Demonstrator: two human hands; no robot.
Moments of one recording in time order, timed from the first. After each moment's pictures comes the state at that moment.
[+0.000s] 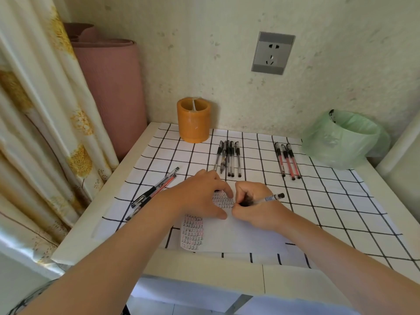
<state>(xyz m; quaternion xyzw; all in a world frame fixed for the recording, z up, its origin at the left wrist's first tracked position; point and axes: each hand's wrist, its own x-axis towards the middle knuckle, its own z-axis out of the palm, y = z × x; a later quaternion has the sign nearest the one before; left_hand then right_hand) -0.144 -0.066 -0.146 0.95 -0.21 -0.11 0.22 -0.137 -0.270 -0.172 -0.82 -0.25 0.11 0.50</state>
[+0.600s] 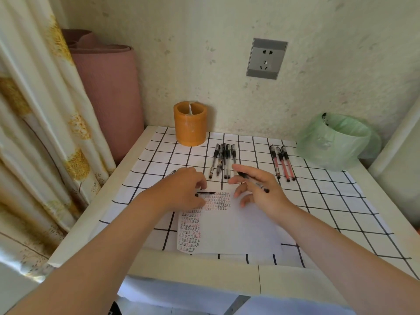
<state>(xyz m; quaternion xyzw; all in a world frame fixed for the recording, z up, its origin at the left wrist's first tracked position) -0.140 -0.037 -0.144 0.97 -0.13 -0.07 0.18 -0.126 -0.269 -0.151 -0.69 -0.10 0.11 0.71</state>
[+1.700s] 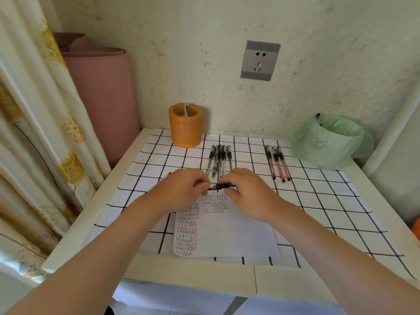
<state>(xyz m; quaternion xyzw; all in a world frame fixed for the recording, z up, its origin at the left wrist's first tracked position) -0.141 -0.050 -0.140 0.94 -0.11 -0.03 0.32 -0.122 -0.262 -0.142 -0.92 -0.31 -0.03 0.23</state>
